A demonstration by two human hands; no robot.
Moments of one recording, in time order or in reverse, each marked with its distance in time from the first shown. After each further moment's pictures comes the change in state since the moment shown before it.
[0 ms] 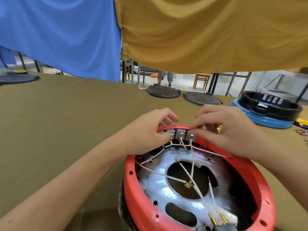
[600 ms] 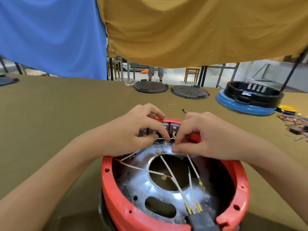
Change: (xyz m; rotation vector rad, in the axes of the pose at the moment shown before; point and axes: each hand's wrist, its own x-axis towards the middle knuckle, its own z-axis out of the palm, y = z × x) left_hand -0.004 0.004 -0.005 0.212 -0.195 0.239; right_hand -0.016 -0.007 0.004 0.070 -0.279 0.112
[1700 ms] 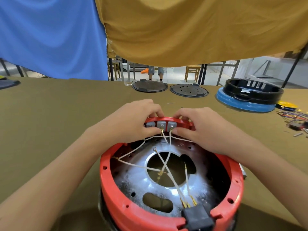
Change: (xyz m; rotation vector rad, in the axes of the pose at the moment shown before) left_hand 0.028 -0.001 0.000 0.249 0.107 -0.142; right_hand 0.010 0.009 0.013 -0.115 0.176 0.265
